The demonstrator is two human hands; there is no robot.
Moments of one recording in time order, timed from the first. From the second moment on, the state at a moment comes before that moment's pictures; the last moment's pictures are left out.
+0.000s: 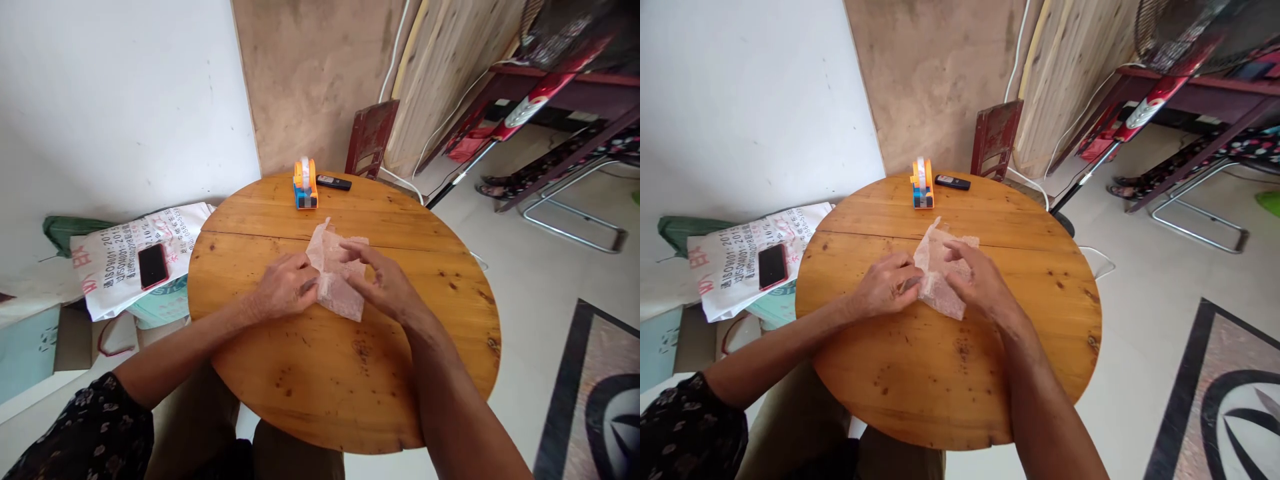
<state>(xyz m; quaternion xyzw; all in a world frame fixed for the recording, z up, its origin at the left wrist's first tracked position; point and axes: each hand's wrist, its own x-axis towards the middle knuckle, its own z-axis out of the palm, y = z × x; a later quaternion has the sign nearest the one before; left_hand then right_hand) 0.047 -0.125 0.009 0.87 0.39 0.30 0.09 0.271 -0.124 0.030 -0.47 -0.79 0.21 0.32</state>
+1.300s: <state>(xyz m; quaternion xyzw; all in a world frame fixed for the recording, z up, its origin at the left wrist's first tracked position) 0.047 -0.121 -0.016 0.86 0.33 0.37 0.07 0.220 -0.168 0.011 -0.62 -0.46 0.37 0.52</state>
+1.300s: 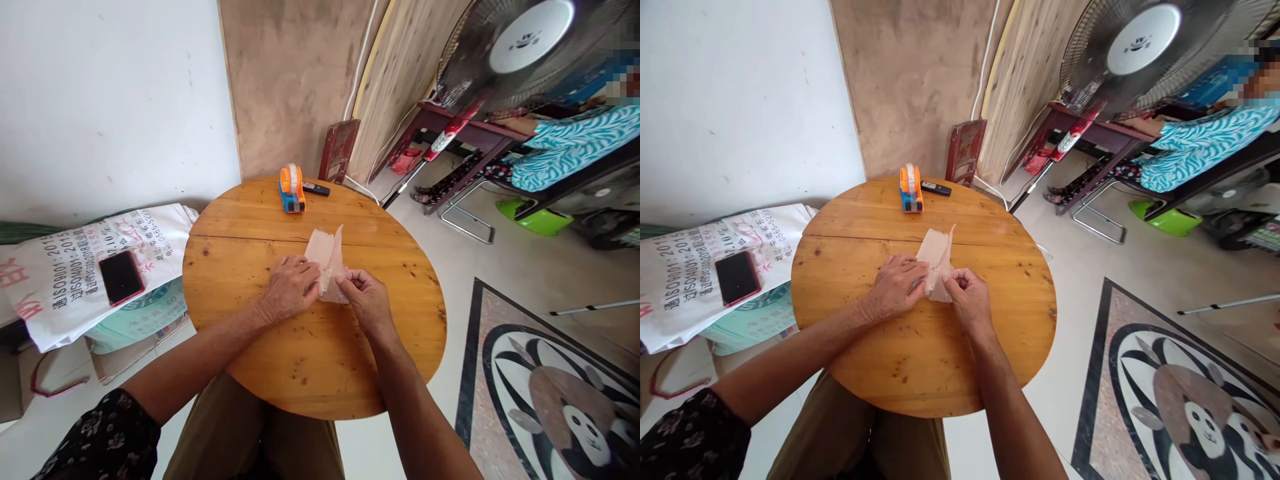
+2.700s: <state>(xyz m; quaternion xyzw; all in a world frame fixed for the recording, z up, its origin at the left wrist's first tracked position) 0.056 -0.115 -0.014 0.69 0.42 0.41 0.41 0.211 -0.151 0.028 -0.56 -0.69 0.35 0.30</state>
